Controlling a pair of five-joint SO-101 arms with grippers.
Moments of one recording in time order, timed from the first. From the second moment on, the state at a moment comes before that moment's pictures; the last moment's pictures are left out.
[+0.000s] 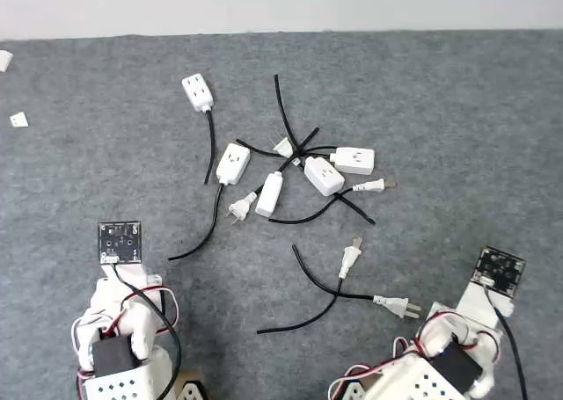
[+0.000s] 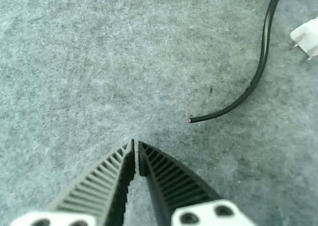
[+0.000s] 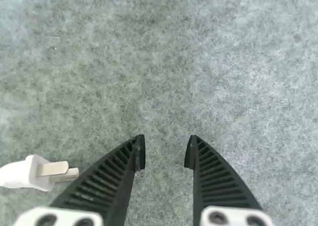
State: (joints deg) left arm -17.6 -103.3 97.5 72.0 -3.9; right arm 42.7 -102.8 95.7 74.3 18.4
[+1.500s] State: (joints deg) left arm -7.6 -103.3 97.5 72.0 -3.9; right arm 18.2 -102.8 95.7 74.3 18.3
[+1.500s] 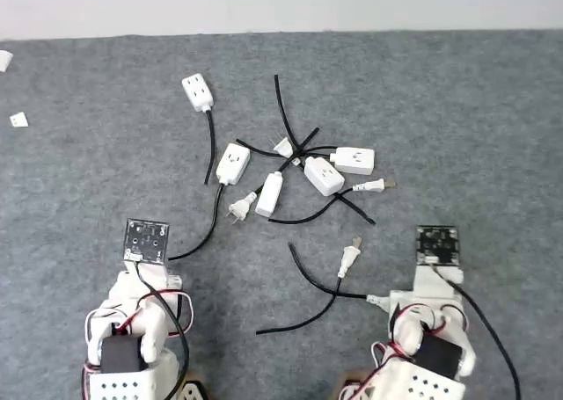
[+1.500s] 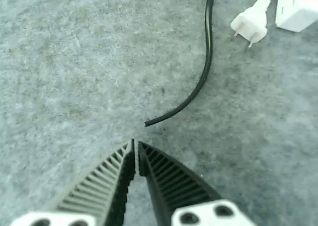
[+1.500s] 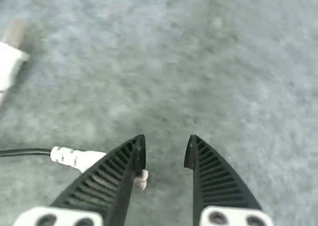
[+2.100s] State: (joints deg) left arm -16.2 -103.3 93.0 66.2 -6.5; right arm 25.1 -102.8 92.0 73.2 27.8
